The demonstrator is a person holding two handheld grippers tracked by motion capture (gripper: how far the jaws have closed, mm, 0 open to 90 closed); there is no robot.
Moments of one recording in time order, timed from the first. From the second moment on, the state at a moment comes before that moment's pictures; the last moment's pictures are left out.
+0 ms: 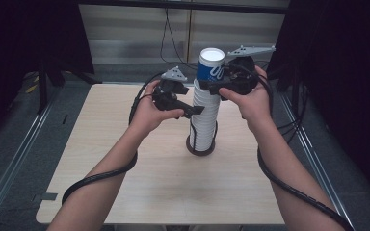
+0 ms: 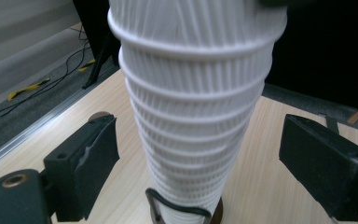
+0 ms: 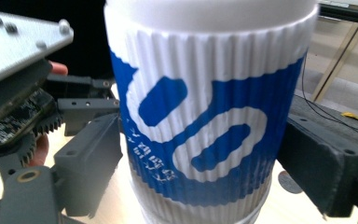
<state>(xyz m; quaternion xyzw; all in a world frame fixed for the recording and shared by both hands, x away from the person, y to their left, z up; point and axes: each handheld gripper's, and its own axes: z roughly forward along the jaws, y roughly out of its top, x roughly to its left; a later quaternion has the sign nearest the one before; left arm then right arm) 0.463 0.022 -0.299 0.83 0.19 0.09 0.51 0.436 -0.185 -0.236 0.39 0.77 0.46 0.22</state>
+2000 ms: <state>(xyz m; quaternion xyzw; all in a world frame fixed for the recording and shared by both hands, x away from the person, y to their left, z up) 0.465 -0.002 -0.293 0.81 0.20 0.10 0.54 0.427 -0.195 -0.199 0.37 0.73 0.53 0.24</state>
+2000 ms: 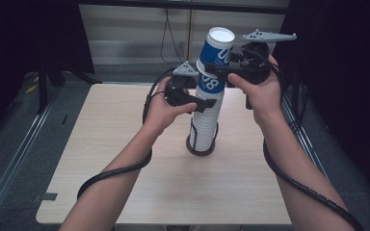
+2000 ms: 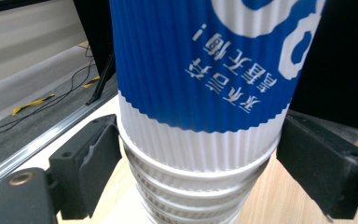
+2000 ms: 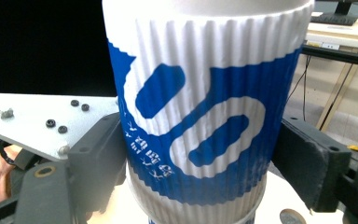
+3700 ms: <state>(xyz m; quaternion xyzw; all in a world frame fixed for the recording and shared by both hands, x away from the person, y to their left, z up) 0.461 -0.003 -0.294 0.81 0.20 0.12 0.53 0.401 -0.237 -0.194 0.35 0.70 0.58 0.25</state>
